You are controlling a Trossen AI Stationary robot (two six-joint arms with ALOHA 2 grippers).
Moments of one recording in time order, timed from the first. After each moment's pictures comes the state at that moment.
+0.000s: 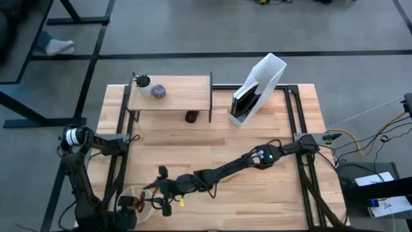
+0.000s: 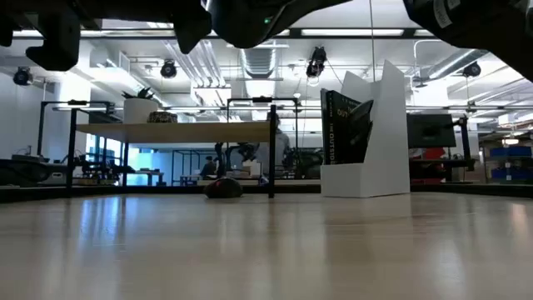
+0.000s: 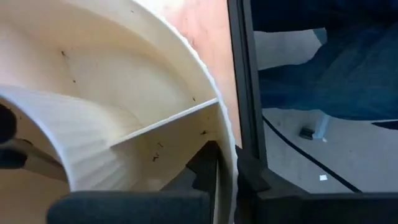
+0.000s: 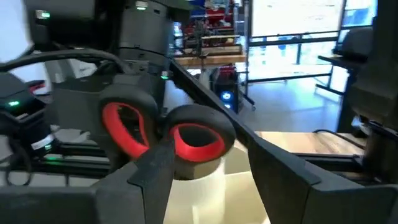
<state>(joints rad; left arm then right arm) -1.36 1.70 1.16 -0.77 -0.32 -1.25 0.33 2.71 2.32 0.45 0.09 0.05</state>
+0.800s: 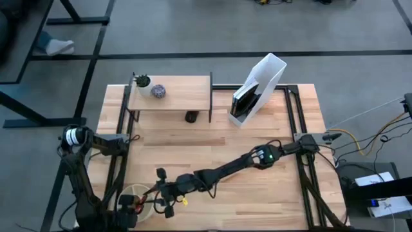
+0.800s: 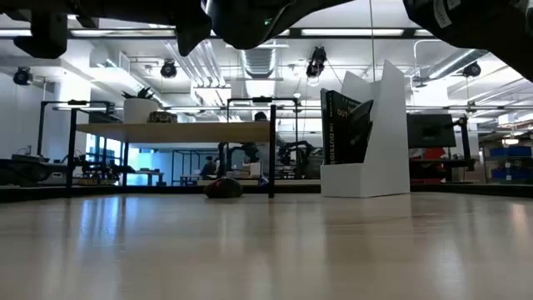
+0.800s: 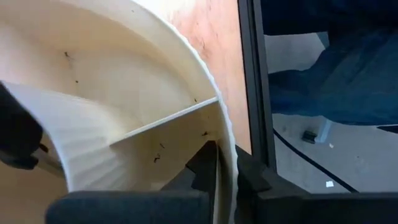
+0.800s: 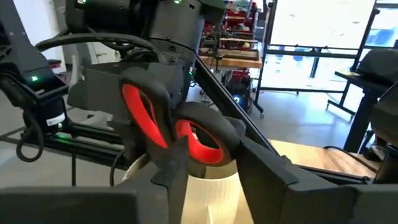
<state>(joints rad) -1.36 1.70 1.16 -0.79 -0.34 -1.26 0.33 2.71 2.32 0.45 0.03 -0.06</state>
